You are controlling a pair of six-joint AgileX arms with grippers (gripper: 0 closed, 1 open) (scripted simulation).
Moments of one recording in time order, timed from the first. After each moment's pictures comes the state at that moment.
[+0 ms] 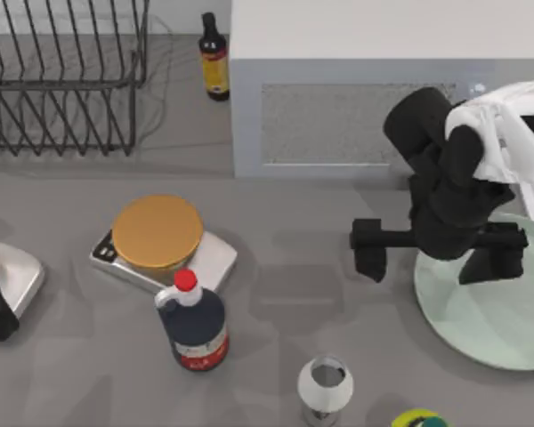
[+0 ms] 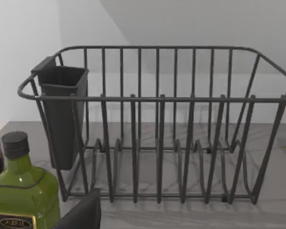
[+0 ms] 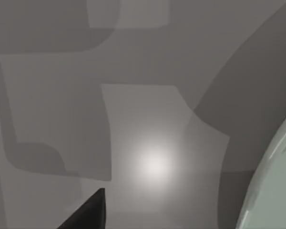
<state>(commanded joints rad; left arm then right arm) 0.00 0.00 0.00 0.00 0.00 0.00 0.48 2.05 1.21 -0.73 0.00 0.50</state>
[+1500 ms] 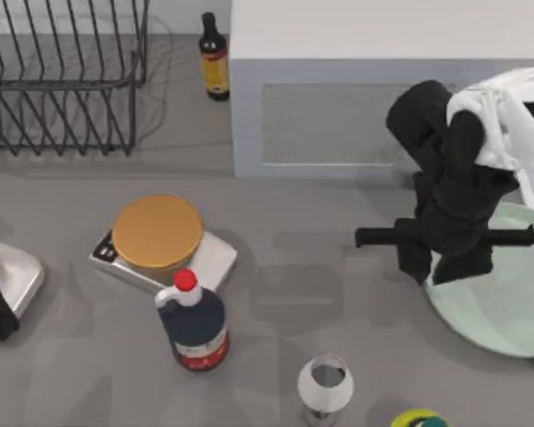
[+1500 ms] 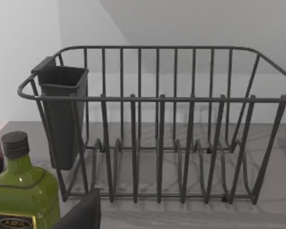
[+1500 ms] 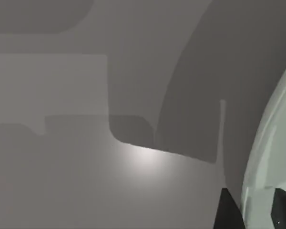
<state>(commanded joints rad) 0.00 0.00 0.00 0.00 0.00 0.00 0.47 1.97 1.27 -0.83 0.01 0.49</state>
